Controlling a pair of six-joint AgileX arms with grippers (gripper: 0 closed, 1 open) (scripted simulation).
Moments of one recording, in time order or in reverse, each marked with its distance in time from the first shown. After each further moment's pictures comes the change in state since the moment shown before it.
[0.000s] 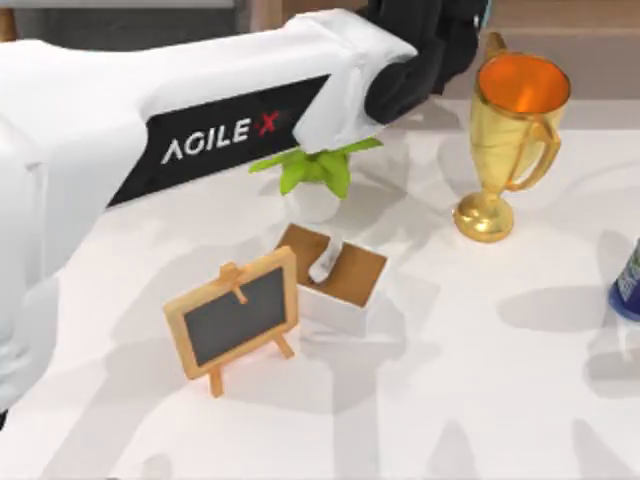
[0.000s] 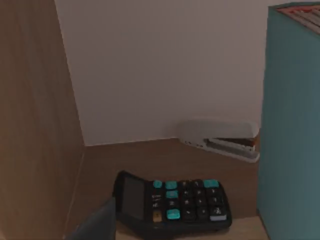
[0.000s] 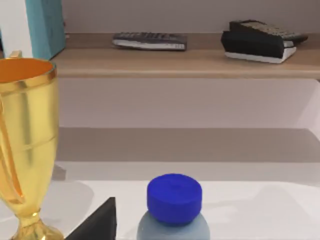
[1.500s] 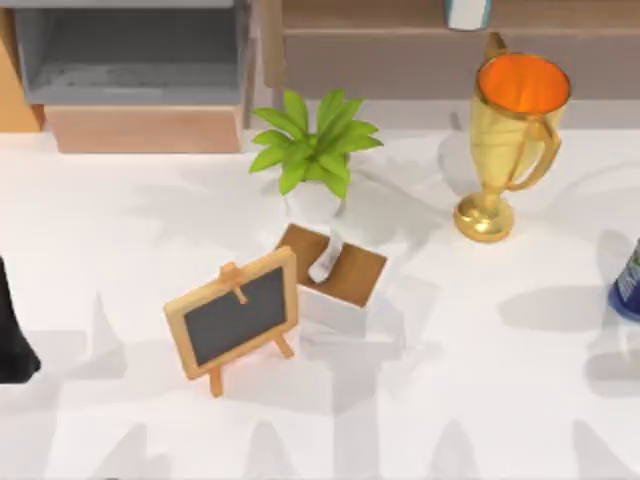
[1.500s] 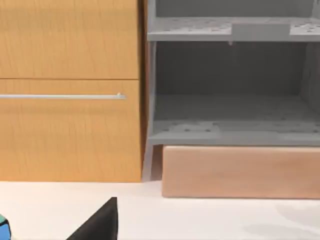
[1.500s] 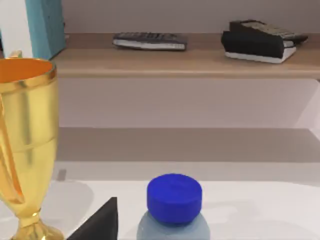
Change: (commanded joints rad) left arm 0.804 -2.123 -1.753 -0.263 0.708 -0.013; right arm 0.000 0.000 0.000 0.000 0.000 0.000
